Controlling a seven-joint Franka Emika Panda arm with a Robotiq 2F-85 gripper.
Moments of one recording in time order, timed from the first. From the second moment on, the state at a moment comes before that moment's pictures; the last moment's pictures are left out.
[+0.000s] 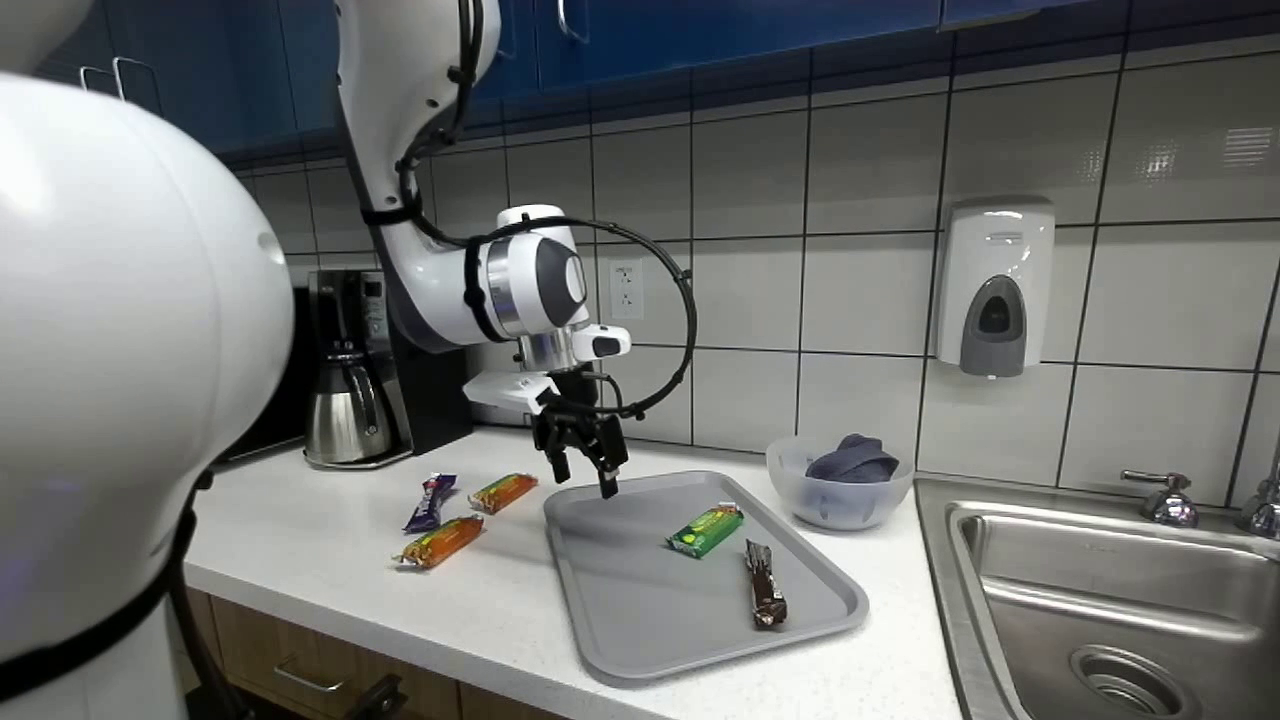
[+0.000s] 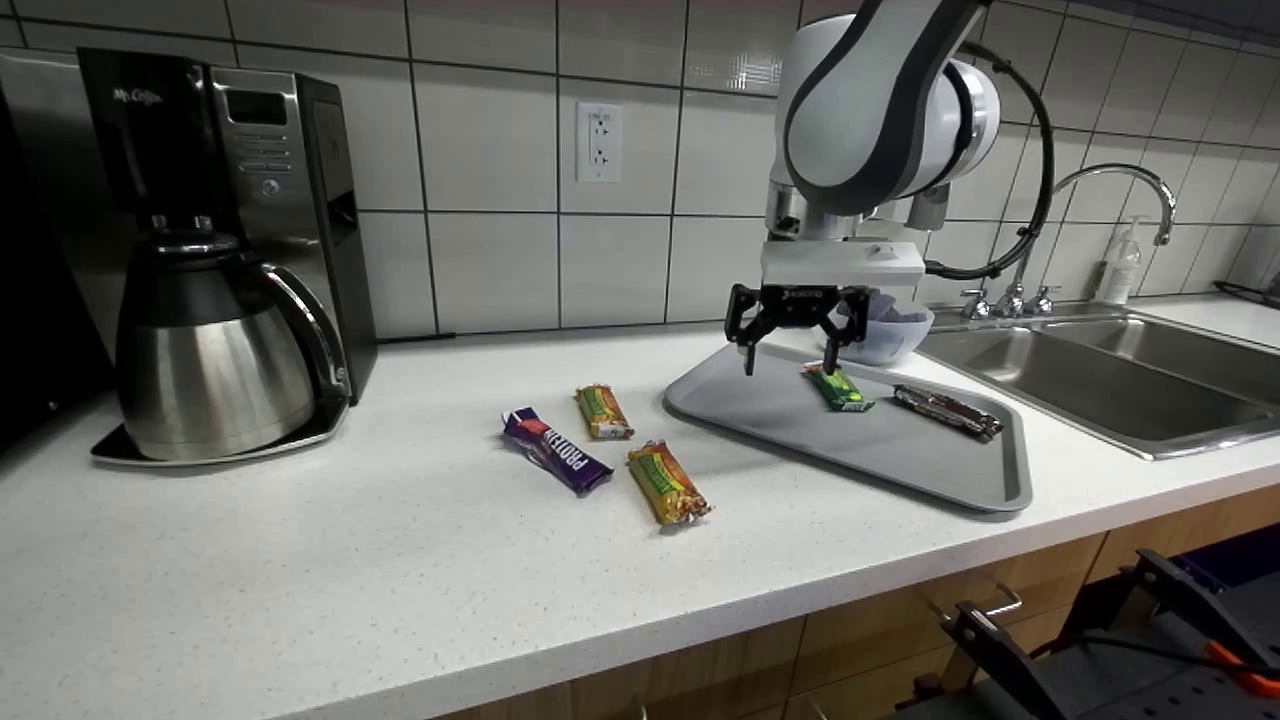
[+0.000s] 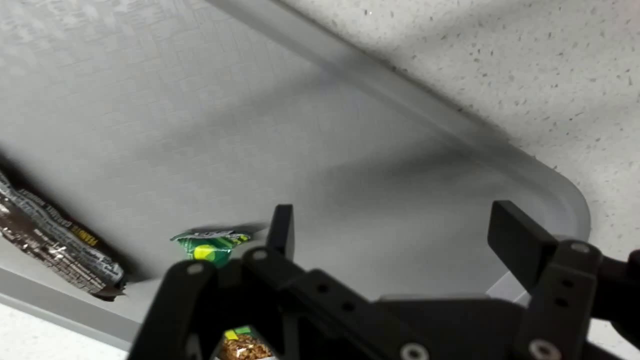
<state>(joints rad) 0.26 0.22 -0.14 -2.45 -0.24 2.76 0.62</state>
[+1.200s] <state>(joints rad) 0.10 0.26 -0.17 -2.43 -0.22 2.83 0.46</state>
